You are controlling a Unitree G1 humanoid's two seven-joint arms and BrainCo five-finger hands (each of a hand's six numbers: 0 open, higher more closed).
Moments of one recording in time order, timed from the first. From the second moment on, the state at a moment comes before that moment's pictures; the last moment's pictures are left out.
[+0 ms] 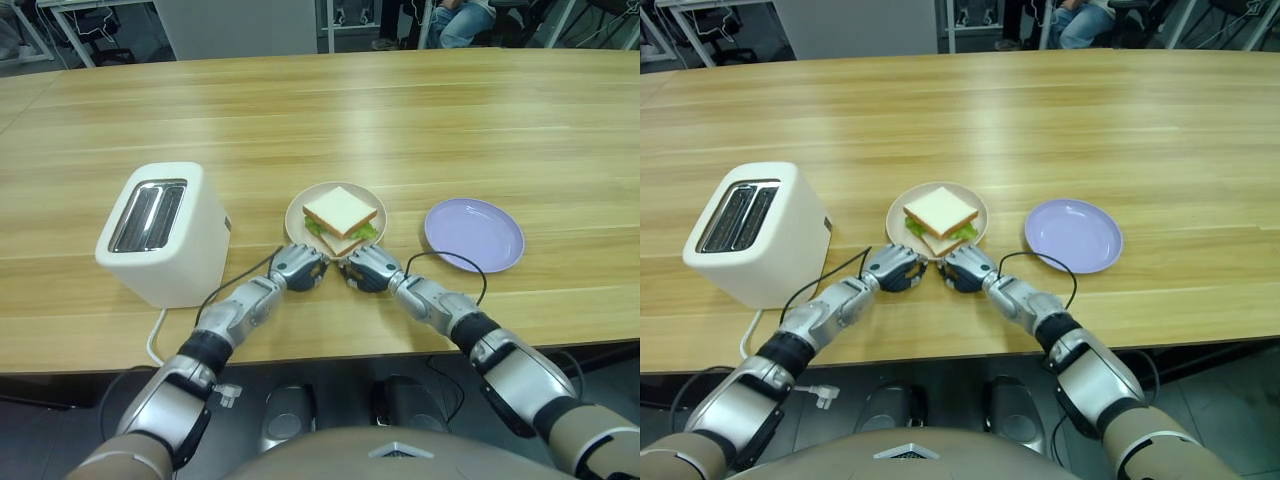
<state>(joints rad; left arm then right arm) -0.39 0.40 -0.46 0.68 0.94 -0.38 0.19 -0.59 -0.20 0.64 1.02 -0.97 -0.44 -0.37</state>
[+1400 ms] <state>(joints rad) 0.60 0.30 -0.22 -0.23 -0.03 -0.76 -0.07 0.57 -0.33 0.21 -0.22 0.01 -0.68 0.05</state>
